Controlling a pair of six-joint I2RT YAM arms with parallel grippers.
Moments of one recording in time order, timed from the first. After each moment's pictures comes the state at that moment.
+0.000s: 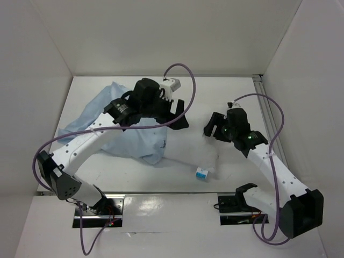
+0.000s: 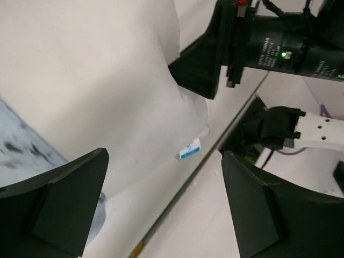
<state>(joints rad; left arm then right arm) -0.72 1.49 1.55 -0.65 0.36 -0.37 0.32 1.02 0.77 -0.42 -0.08 0.61</state>
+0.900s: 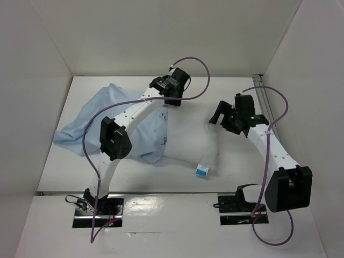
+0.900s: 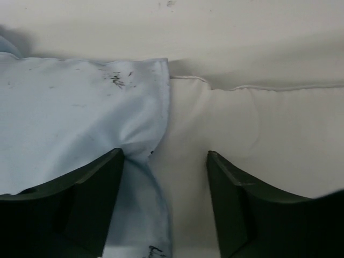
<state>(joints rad) -0.66 2.24 2.30 -1.01 -0.49 -0.35 0.11 1.25 0.99 -0.54 -0.10 0.53</state>
